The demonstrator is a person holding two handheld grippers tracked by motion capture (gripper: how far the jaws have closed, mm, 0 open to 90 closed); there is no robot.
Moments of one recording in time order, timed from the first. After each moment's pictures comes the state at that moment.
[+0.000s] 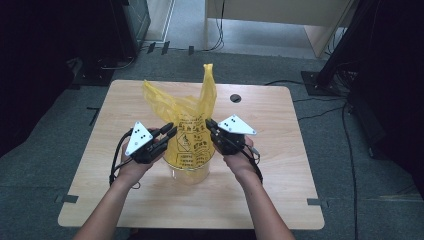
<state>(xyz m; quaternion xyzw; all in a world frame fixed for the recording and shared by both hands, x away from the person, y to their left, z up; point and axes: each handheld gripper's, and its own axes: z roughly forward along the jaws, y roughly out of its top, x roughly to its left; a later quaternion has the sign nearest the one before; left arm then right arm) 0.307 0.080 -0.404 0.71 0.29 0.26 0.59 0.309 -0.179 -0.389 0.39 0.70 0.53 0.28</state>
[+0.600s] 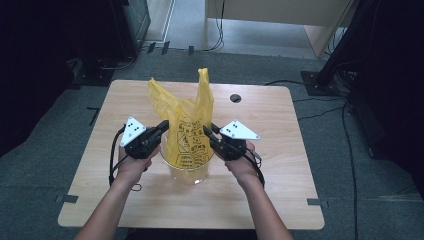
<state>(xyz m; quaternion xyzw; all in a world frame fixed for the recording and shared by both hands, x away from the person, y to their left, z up) 0.313 0.089 -0.404 0.69 0.37 0.25 0.58 0.300 -0.186 -0.393 0.37 0.70 0.55 0.25</state>
